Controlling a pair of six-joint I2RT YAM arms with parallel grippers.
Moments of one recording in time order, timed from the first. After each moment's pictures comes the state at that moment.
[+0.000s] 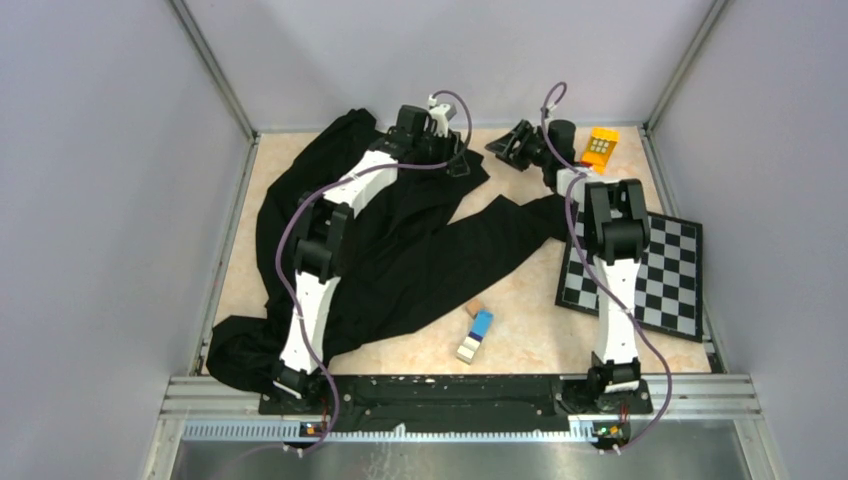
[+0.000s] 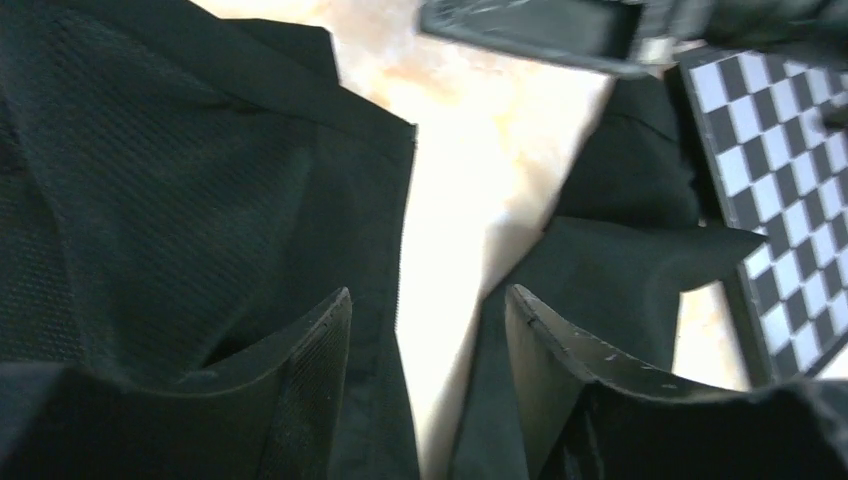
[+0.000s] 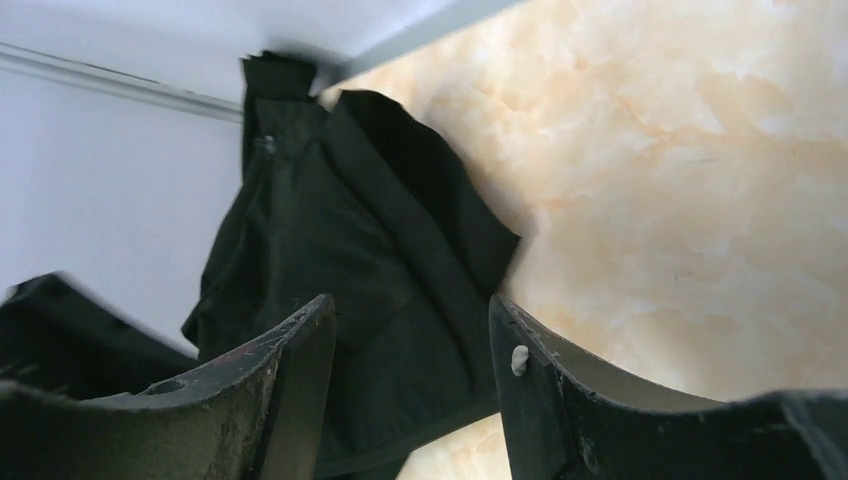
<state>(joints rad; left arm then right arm) -0.42 2.34 2.04 -0.29 0.48 -0.21 0.10 2.34 1.64 0.41 -0.59 0.82</state>
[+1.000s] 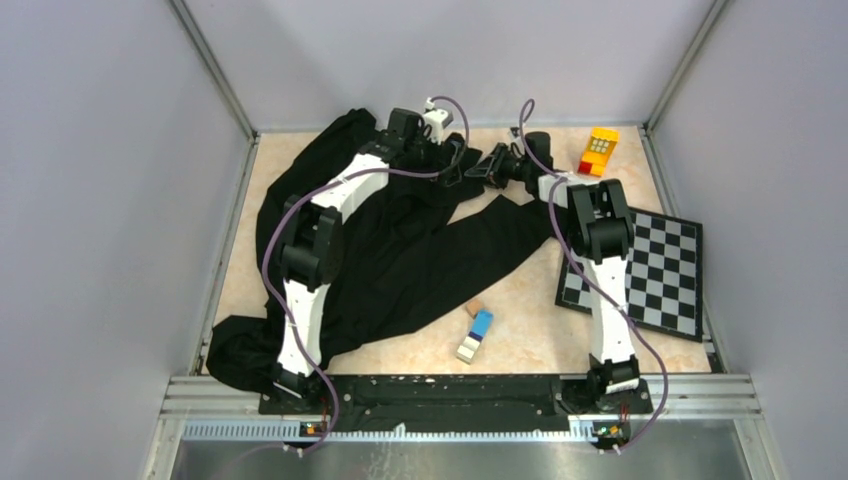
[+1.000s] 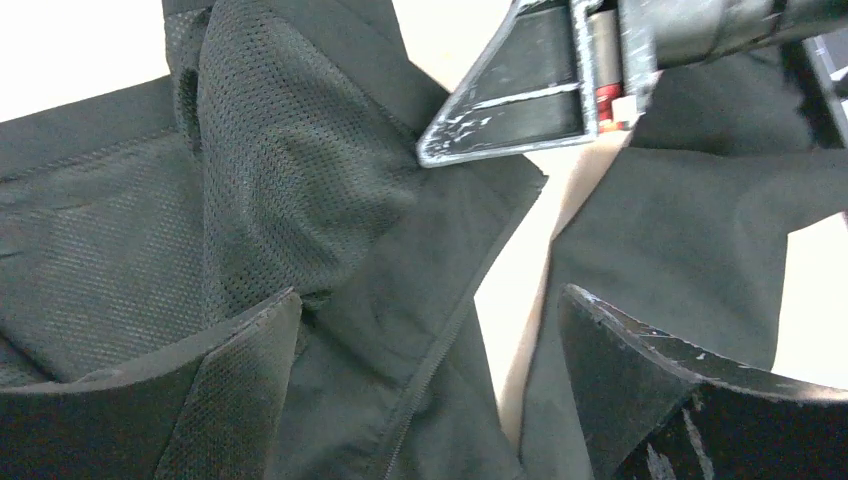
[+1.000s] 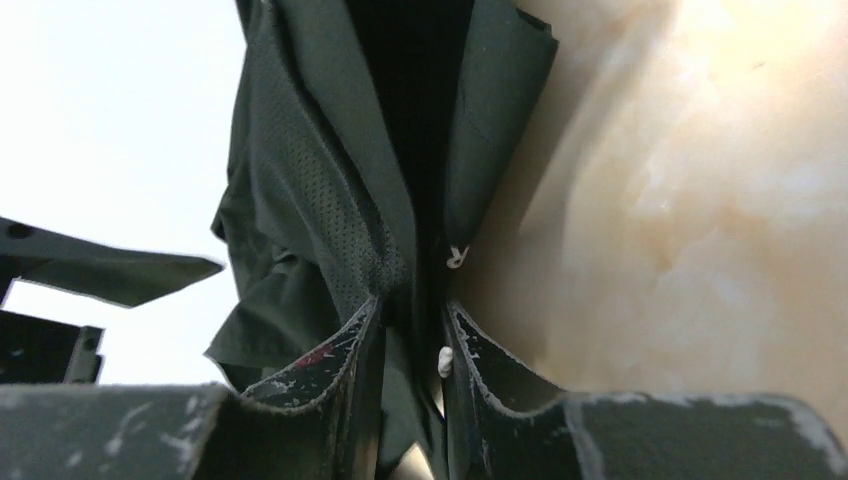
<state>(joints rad) -0.42 2.19 1.87 -0.31 0.40 -0.02 0.20 2.46 1.71 0.27 -0.75 0.88</state>
